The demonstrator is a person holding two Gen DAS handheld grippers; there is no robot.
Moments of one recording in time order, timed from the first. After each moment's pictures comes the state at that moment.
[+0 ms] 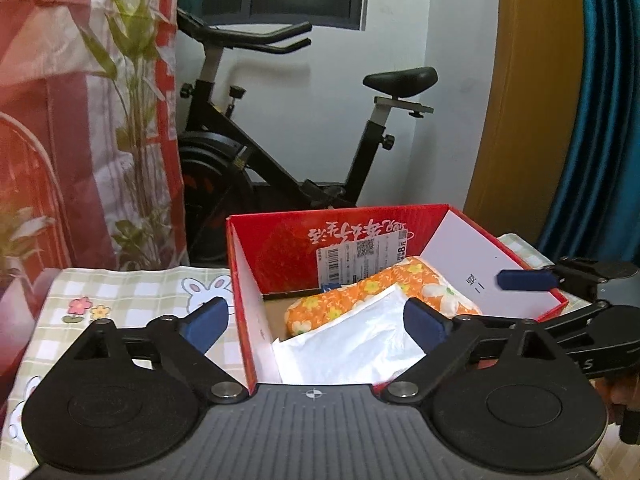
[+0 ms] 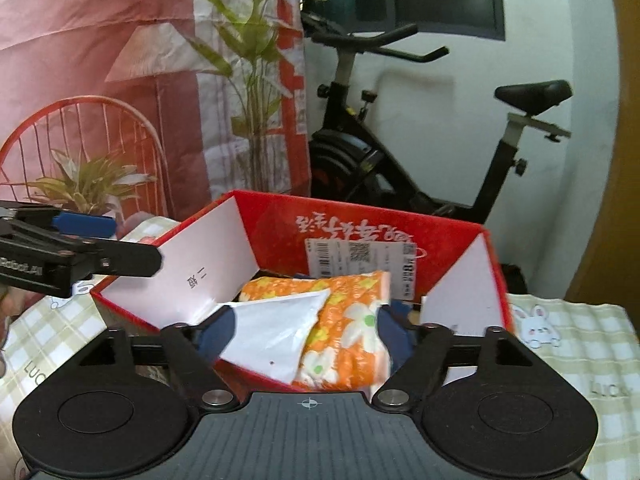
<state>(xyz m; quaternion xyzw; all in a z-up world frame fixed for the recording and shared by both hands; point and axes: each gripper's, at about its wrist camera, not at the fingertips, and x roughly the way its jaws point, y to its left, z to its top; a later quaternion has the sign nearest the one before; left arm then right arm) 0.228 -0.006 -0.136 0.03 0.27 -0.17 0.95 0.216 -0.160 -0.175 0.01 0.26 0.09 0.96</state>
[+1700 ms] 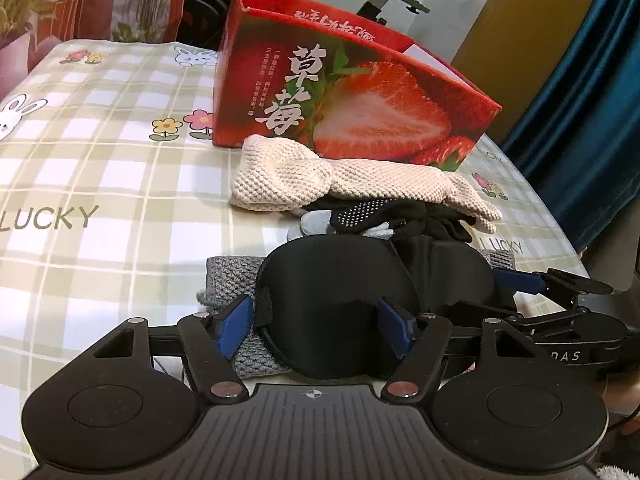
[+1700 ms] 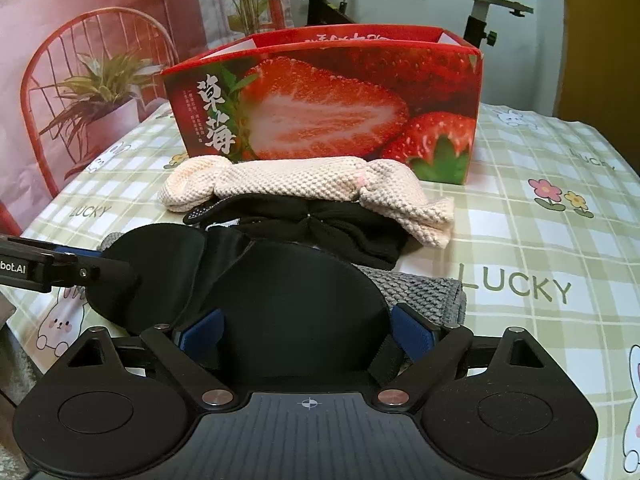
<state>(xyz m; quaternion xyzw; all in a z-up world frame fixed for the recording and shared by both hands) 0.087 0.024 -0.247 -0.08 0.43 -0.21 0.87 0.039 -0.144 -0.269 0.06 0.39 0.08 0.92</state>
